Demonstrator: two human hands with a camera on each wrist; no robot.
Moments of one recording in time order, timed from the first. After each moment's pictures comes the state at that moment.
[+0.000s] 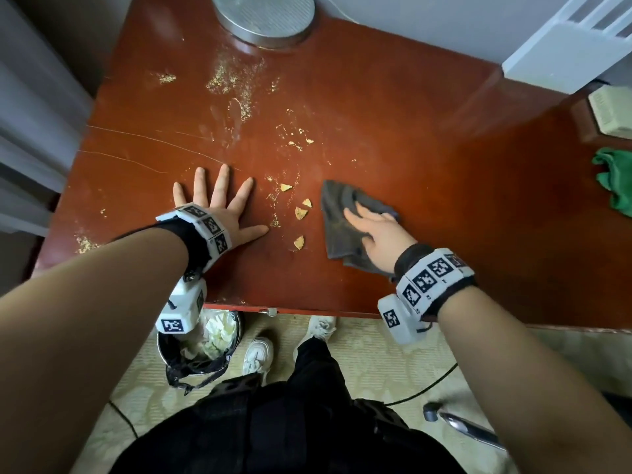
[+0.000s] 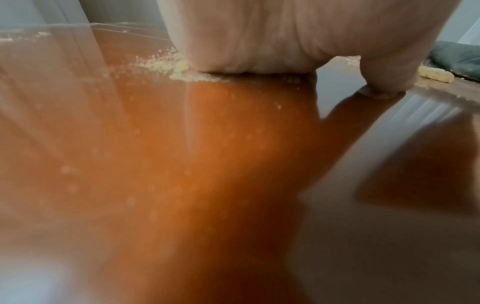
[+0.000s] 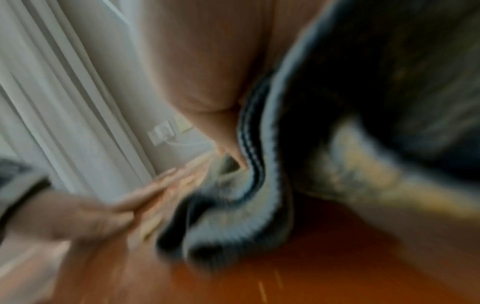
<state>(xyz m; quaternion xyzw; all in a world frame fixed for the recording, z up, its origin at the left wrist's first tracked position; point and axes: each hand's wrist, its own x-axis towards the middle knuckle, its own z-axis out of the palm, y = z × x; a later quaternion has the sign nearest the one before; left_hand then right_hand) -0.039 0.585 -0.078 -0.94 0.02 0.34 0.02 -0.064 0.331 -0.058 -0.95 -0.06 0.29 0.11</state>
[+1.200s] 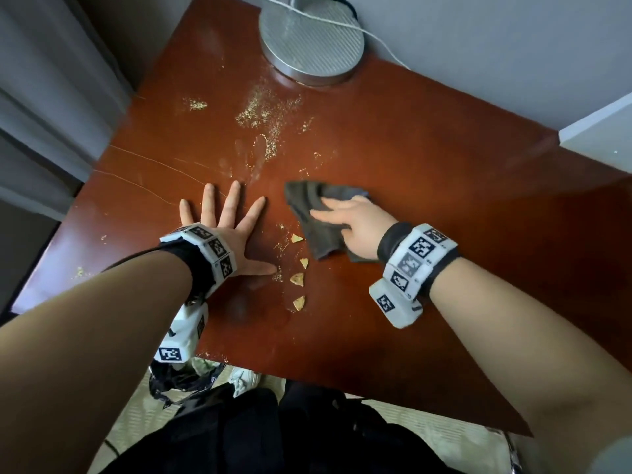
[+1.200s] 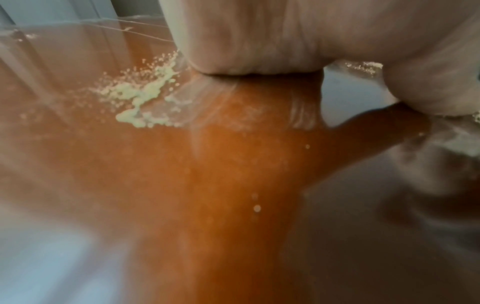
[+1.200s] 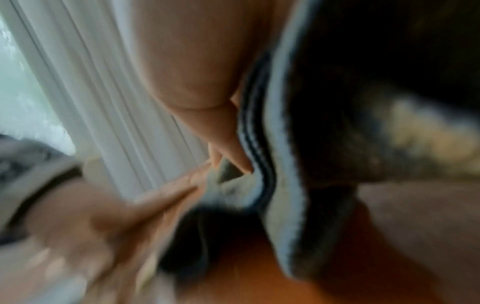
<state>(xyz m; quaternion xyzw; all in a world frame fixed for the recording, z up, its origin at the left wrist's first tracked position) 0.003 0.580 -0.079 -0.92 -0.03 0.39 0.01 0.070 0.367 -0.067 -0.91 -0.26 0.32 0.09</state>
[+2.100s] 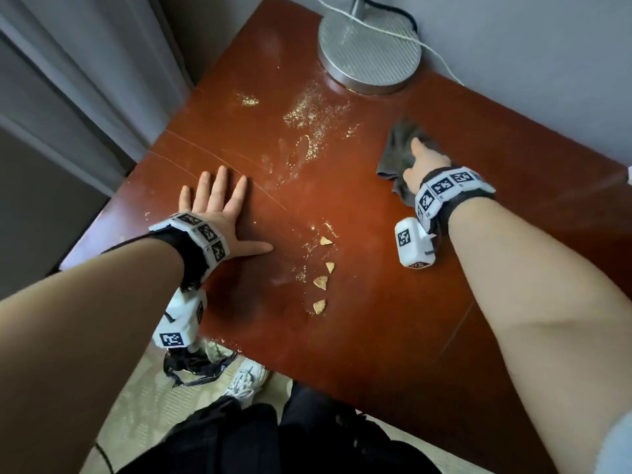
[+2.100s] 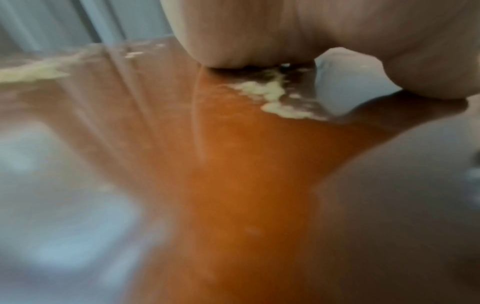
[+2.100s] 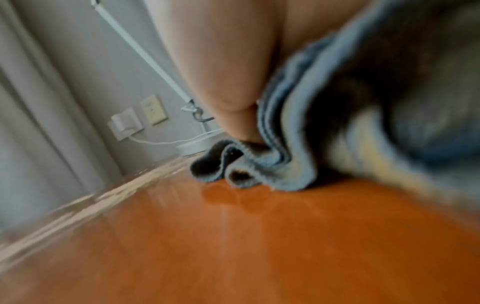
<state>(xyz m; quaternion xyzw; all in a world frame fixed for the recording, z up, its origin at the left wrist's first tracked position) -0.012 0.625 -0.084 -0.93 -0.13 0.32 -0.07 0.156 0.377 -0.045 -0.98 -0.03 0.22 0.02</state>
